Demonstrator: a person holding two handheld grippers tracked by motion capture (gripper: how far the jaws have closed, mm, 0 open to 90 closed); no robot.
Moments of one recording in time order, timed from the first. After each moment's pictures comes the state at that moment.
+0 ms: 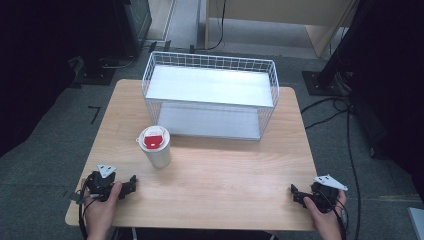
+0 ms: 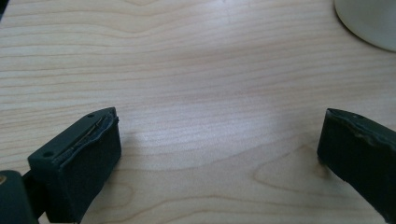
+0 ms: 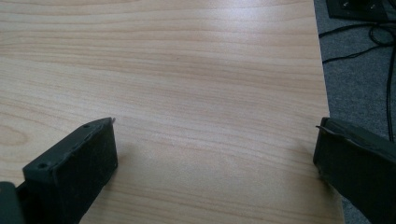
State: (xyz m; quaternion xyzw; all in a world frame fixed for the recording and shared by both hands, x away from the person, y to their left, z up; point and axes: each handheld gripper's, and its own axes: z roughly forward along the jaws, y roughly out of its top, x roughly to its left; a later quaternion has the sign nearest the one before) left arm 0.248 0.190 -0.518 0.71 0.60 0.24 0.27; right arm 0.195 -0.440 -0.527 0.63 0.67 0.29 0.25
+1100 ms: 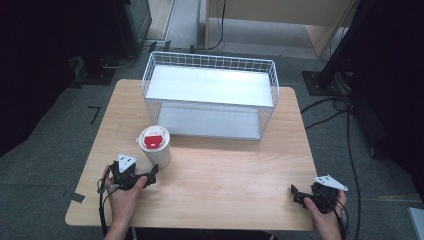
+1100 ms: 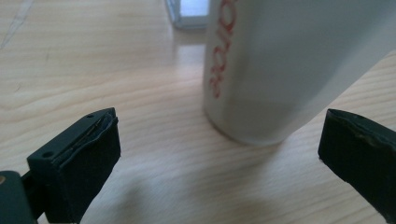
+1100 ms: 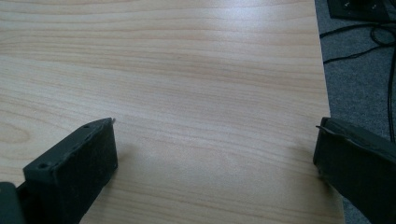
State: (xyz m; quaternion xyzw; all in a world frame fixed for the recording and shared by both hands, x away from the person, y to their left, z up) left arm 0.269 0.132 -0.506 0.71 0.54 0.23 0.40; right arm 0.194 -0.441 -0.527 0.63 0.67 0.29 0.25
